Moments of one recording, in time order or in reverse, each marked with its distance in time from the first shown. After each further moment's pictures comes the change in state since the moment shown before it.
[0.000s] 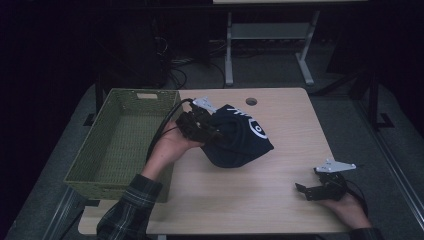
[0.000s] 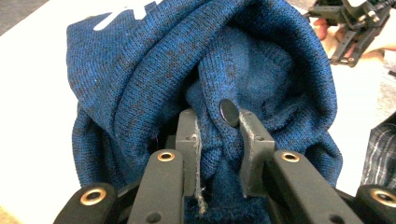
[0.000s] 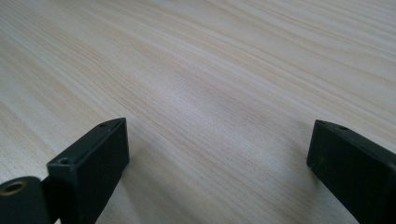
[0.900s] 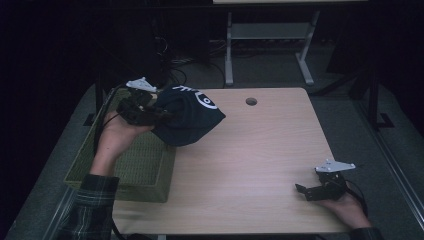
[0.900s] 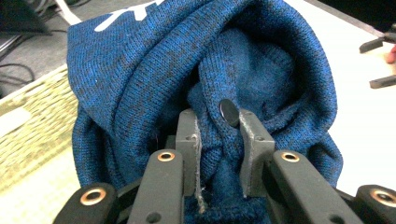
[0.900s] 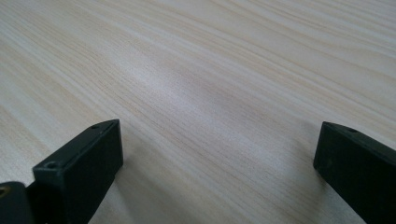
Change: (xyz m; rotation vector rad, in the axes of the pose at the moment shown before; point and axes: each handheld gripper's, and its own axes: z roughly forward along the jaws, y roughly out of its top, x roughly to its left) left arm 0.055 -0.051 -0.106 -0.085 0.234 -0.177; right arm 0.000 0.000 0.001 0.013 -0.007 0.008
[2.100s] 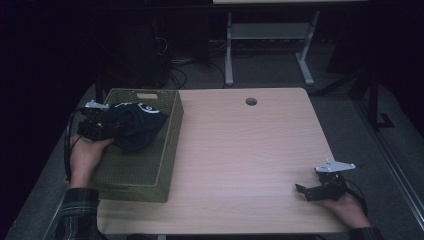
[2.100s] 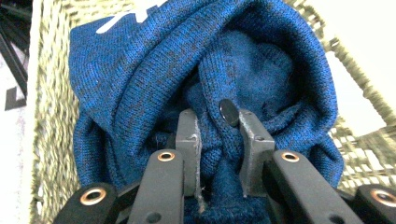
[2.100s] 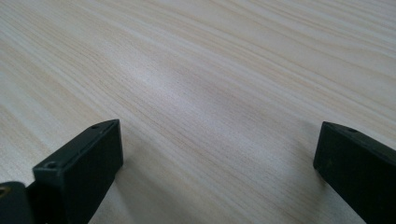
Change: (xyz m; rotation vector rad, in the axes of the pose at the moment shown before) left arm 0.087 -0.107 -0.001 0.065 0.318 -0.294; right arm 0.000 0.000 0.000 0.000 0.002 -0.001
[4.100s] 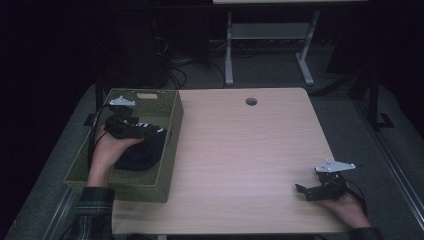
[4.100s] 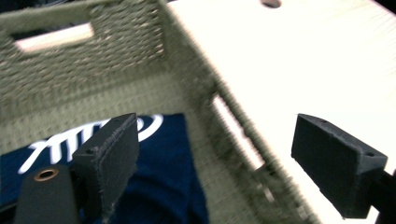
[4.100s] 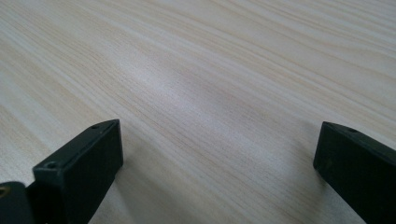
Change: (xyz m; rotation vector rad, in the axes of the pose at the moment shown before) left arm -0.066 0.028 0.011 -0.083 -0.216 0.084; right arm 0.000 0.000 0.000 0.000 0.000 0.000
